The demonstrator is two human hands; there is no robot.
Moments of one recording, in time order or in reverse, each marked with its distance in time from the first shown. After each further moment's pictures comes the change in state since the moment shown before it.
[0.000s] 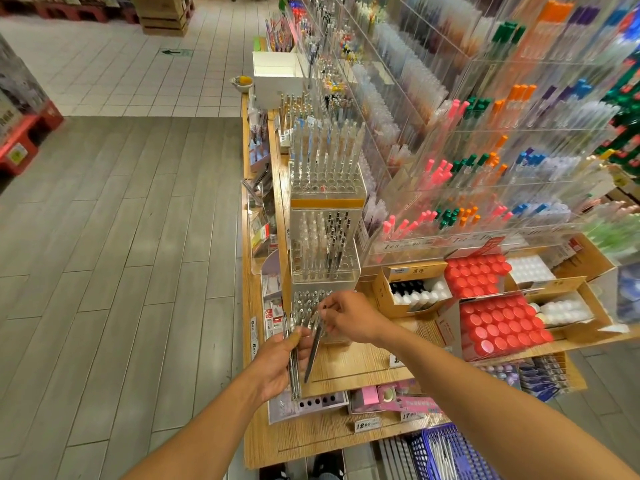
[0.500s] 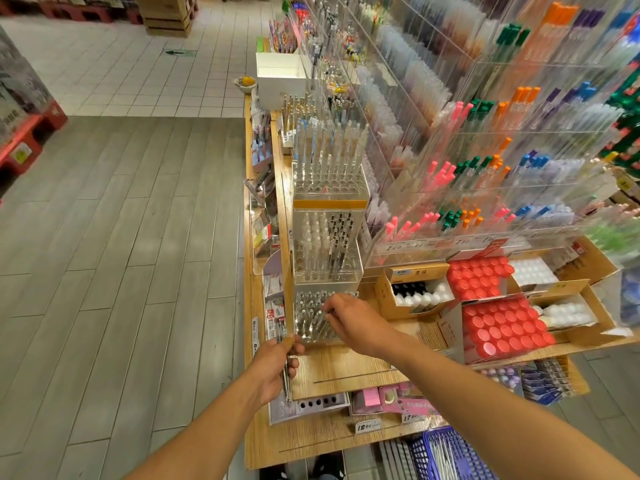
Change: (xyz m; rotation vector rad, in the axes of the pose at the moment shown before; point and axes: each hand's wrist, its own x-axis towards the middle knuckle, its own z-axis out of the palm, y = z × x) left_hand -0.003 -0.001 -0.007 0.155 0.138 -0.014; right_hand -0.001 0.023 0.006 -0.500 0.091 -0.310
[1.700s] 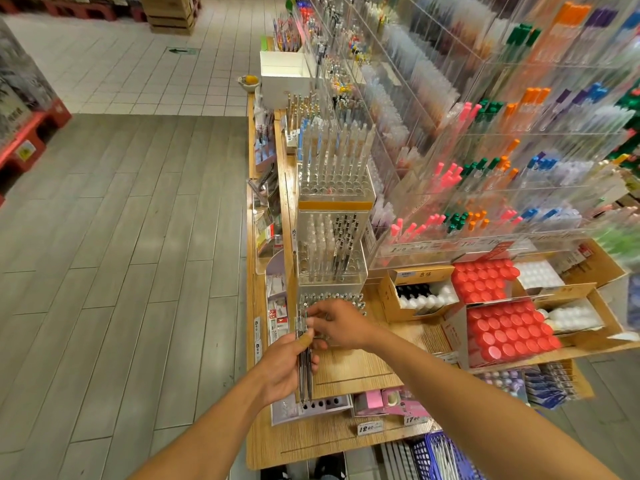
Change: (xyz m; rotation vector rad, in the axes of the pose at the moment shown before) left_hand -0.011 0.010 0.011 -0.149 -0.293 0.017; right_hand 0.026 -0.019 0.013 0.546 -0.175 0.211
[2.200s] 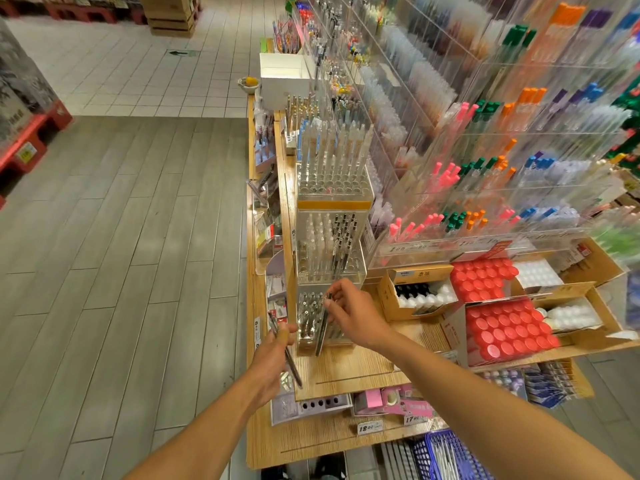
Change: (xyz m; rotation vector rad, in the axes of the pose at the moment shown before) left_hand 0.002 -0.007 -0.017 0.377 0.293 0.167; right_hand -0.017 0.003 -0.015 0.034 0.274 -0.081
